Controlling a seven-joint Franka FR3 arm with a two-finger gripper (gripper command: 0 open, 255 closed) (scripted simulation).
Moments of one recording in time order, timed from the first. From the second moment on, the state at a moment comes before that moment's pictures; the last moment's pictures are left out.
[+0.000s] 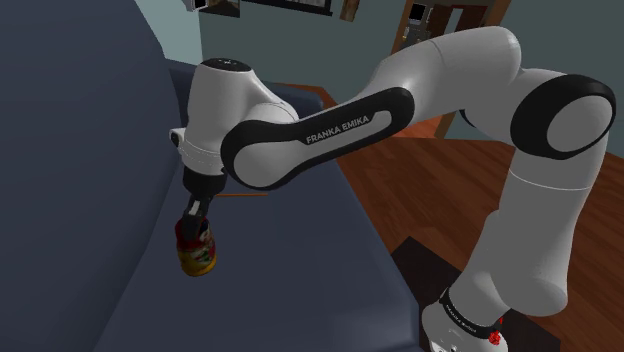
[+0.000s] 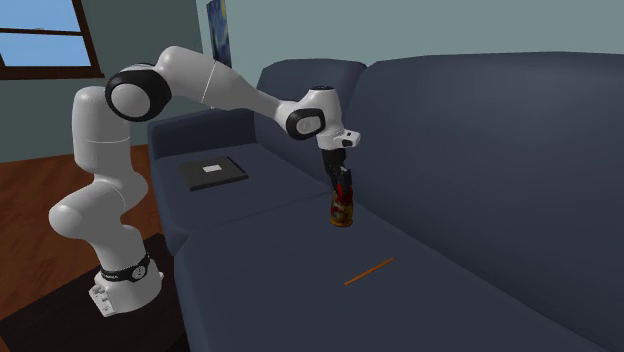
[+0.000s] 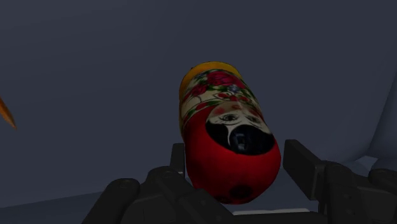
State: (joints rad) arm 0.36 0.28 0.41 -1.78 -0.09 2.26 -0.08
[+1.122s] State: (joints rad) arm 0.36 0.25 0.42 -1.70 -0.07 2.15 -0.09
